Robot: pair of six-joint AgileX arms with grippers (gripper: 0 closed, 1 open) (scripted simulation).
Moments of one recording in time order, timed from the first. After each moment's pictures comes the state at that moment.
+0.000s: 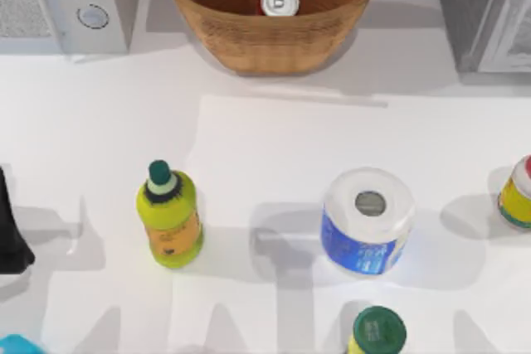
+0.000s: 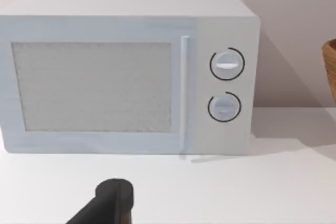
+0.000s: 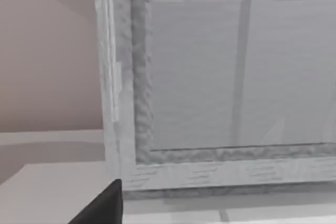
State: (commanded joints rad) left arm 0.00 0.00 0.00 0.00 0.00 0.00; right arm 0.03 0.18 0.15 0.03 0.12 0.00
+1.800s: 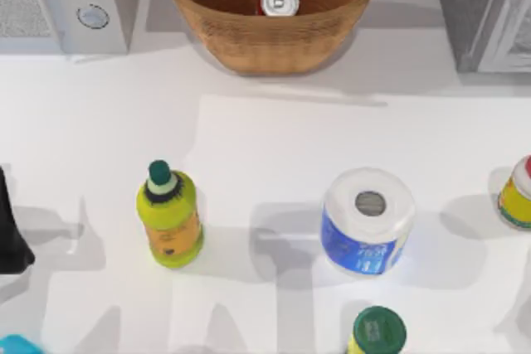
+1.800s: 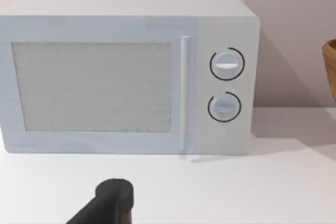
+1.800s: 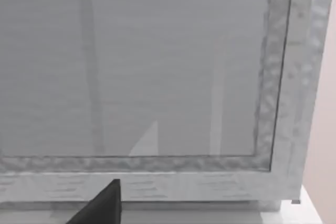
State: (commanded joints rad) left arm 0.00 0.00 0.00 0.00 0.00 0.00; right arm -0.90 1.37 0.32 1.06 -0.89 0.03
